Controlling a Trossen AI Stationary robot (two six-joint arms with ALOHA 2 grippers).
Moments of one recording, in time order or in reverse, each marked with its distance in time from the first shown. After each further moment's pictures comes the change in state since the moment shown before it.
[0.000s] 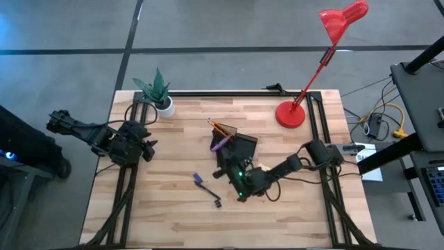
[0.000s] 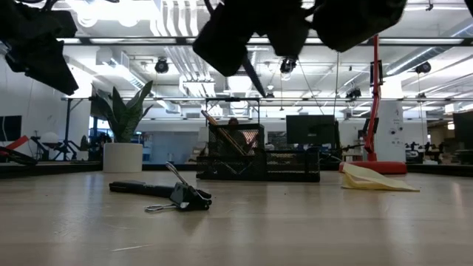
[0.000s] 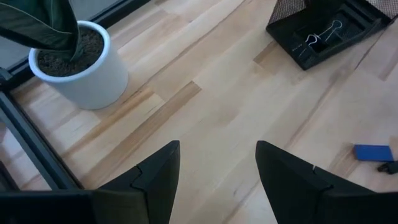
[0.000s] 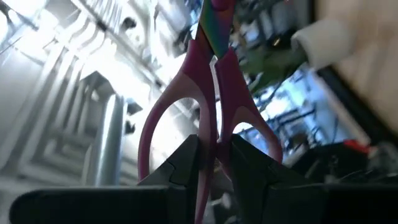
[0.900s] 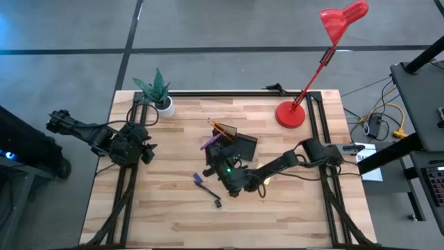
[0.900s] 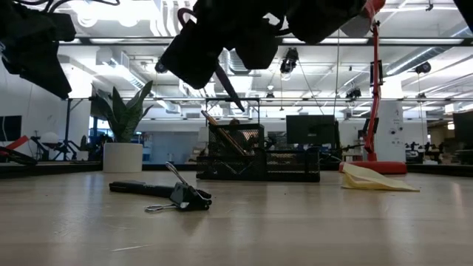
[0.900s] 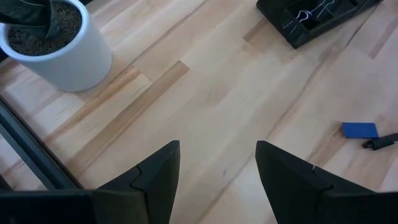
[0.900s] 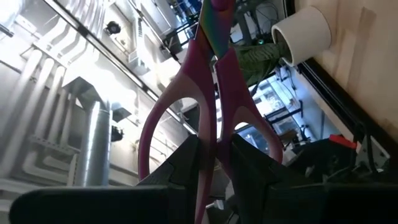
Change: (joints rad) left arm 0.000 0.006 0.000 0.000 0.090 0.002; right arm -0.055 0.032 0.129 -0.490 -0.054 0.419
